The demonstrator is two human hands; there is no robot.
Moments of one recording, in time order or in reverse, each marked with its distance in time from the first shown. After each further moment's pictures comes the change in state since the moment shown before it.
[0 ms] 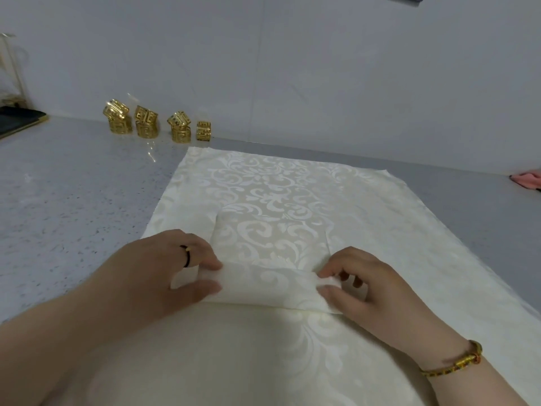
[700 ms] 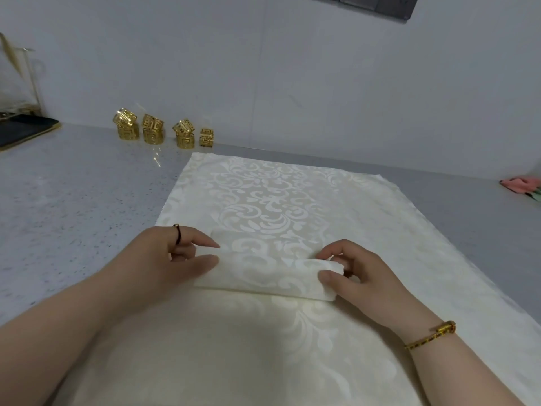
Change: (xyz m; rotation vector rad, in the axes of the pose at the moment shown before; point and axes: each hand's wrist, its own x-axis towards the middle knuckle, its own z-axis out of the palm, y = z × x) left_hand -0.003 0.014 0.000 -0.391 0.182 -0.290; right_hand 0.000 -0.009 -0.002 0.355 0.012 0.203
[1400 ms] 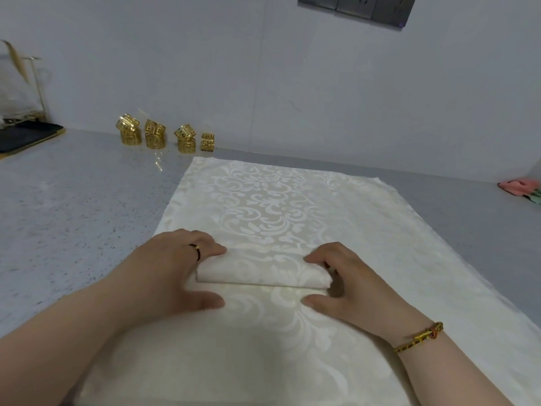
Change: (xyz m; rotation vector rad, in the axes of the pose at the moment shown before) left_hand -0.002 -0.003 0.000 0.612 -0.166 0.283; right_hand 0.002 0.008 0.003 -0.425 -0.118 -0.200
